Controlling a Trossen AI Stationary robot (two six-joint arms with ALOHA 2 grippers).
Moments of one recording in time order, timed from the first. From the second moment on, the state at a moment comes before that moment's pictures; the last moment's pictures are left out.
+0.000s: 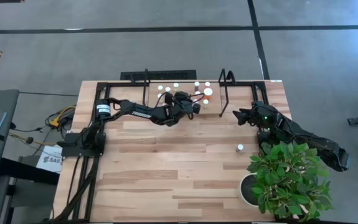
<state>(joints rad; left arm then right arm) 0.20 2.11 1.33 0.30 -0.87 -0.46 -0.58 0.22 0.11 -0.34 0.16 0.66</state>
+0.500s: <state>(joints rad) 0.21 2.11 1.33 0.32 -0.88 -0.45 -0.58 0.22 0.11 -0.34 0.16 0.66</state>
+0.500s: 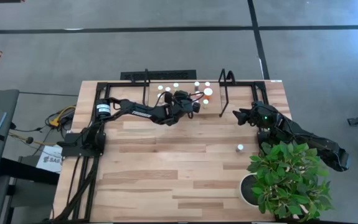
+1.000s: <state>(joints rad) 0.19 2.11 1.33 0.39 -0.89 -0.38 -0.58 0.22 0.11 -0.34 0.16 0.66</state>
